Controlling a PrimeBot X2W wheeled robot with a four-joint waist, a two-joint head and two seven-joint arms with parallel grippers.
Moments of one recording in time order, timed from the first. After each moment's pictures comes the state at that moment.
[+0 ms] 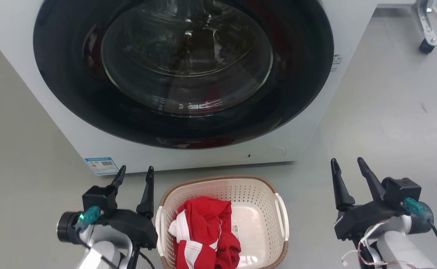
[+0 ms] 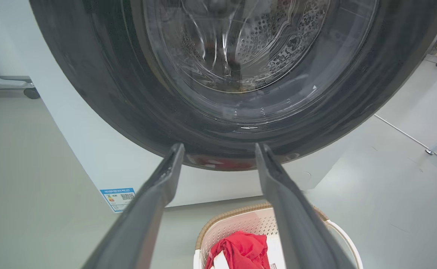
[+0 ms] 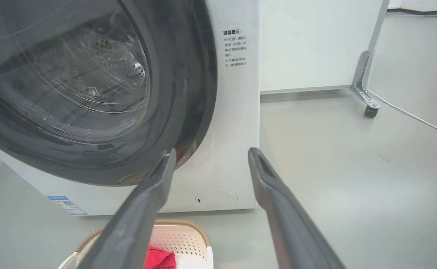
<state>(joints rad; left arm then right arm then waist) -0.37 0.14 -0.37 0.57 -0.48 0.05 -0.25 -0.36 -0.22 0.39 0.48 0.49 -0.06 -0.25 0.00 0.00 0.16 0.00</state>
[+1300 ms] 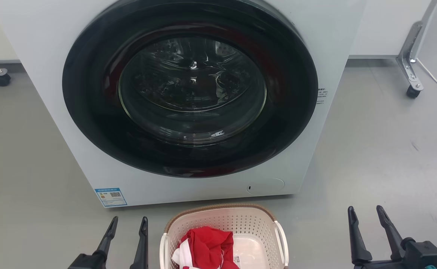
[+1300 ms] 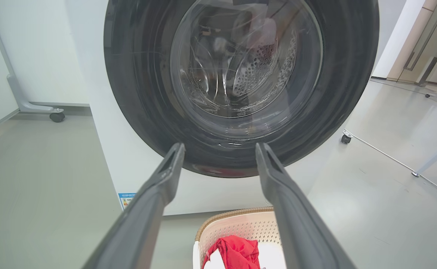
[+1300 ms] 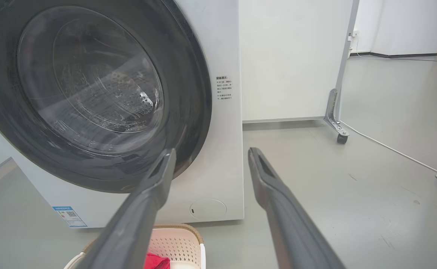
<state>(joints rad) 0.04 0.19 -0.32 0.11 -0.41 0.12 -0.23 0.03 -0.22 0.27 0.11 0.36 -0.12 -0.25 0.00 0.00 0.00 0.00</state>
